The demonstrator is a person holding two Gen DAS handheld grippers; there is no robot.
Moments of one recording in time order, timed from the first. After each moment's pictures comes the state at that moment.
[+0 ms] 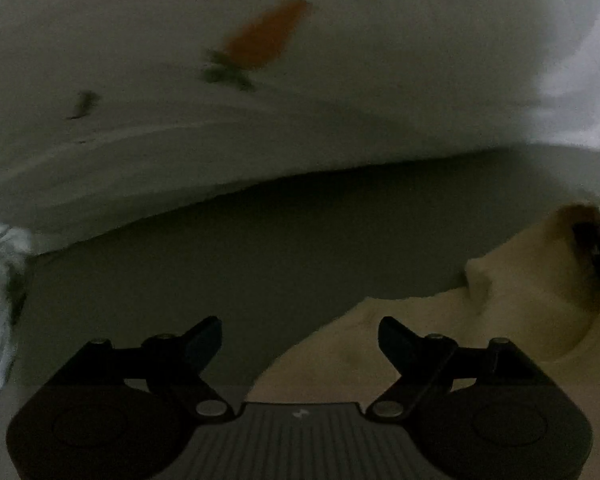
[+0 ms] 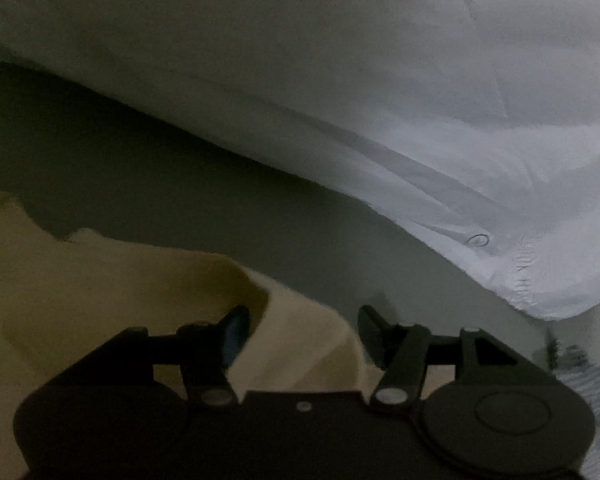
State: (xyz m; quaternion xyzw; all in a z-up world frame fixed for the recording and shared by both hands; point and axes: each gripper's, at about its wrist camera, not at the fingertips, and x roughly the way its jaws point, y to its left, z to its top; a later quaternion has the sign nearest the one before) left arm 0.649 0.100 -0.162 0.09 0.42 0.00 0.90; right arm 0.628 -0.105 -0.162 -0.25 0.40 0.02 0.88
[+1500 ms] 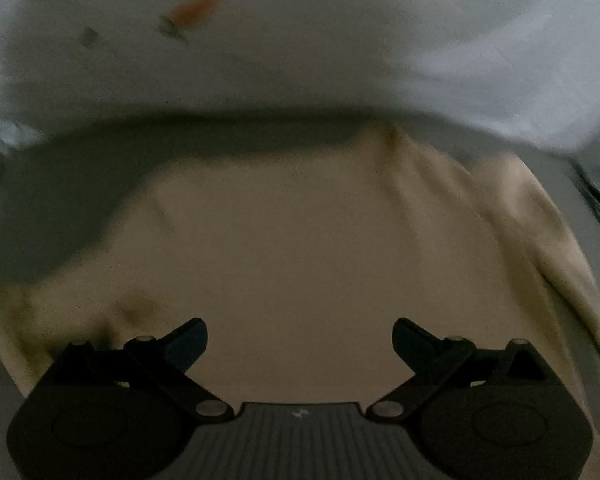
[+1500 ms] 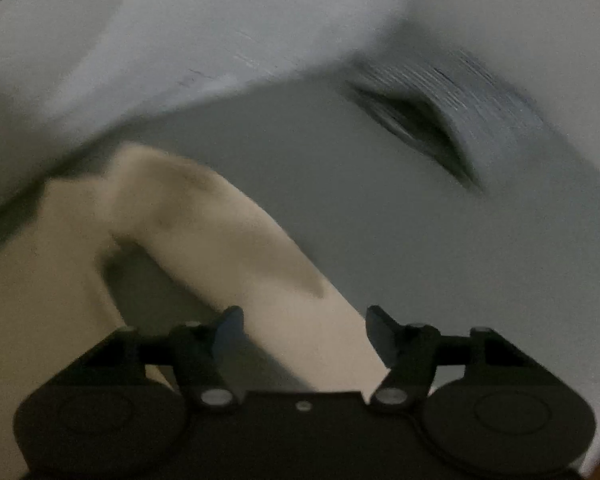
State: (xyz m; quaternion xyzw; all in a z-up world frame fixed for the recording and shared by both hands) left arm 0.475 -0.014 -0.123 -0.03 0.47 -0.04 0.88; right arm 0.428 -0.374 -0.140 0.13 0.46 -0.18 0.86
